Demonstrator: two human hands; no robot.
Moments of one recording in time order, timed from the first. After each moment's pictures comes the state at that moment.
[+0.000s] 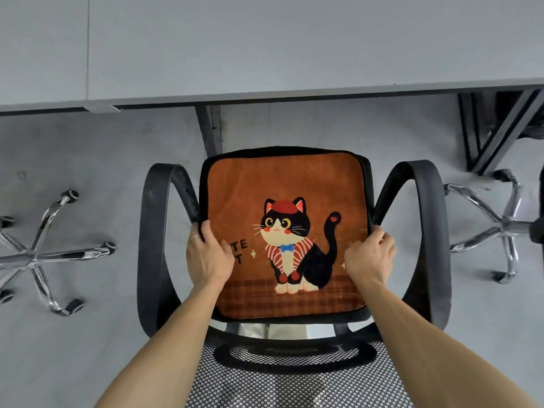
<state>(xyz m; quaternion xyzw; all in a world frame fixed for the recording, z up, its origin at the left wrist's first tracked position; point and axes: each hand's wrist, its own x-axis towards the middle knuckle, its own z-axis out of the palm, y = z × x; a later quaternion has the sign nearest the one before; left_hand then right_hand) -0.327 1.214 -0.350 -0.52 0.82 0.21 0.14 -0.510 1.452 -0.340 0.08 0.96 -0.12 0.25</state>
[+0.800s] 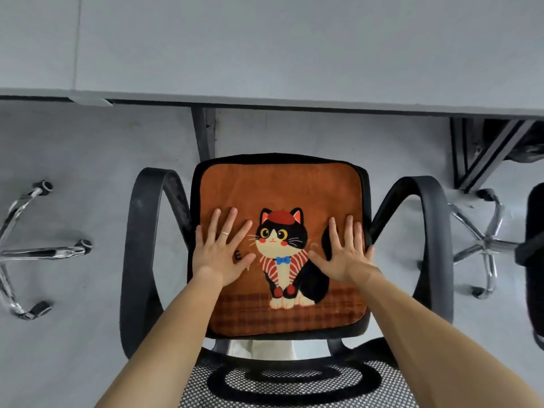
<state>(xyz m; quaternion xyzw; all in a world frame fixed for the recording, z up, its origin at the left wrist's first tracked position) -0.353 1.195 -0.378 -0.22 0.90 0.09 0.36 -0.541 1.423 -0.358 -0.19 0.85 0.11 0.48</state>
